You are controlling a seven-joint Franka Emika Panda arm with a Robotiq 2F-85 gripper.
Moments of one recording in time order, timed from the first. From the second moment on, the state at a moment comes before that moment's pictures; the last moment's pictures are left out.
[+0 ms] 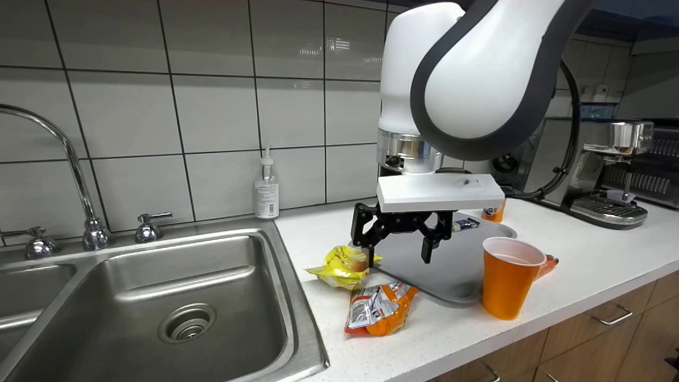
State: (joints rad) arm 0.36 0.14 0.05 -2.54 -0.23 2.75 0.76
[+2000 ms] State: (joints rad) arm 0.45 0.34 -0.01 -2.42 -0.39 2.76 1.13
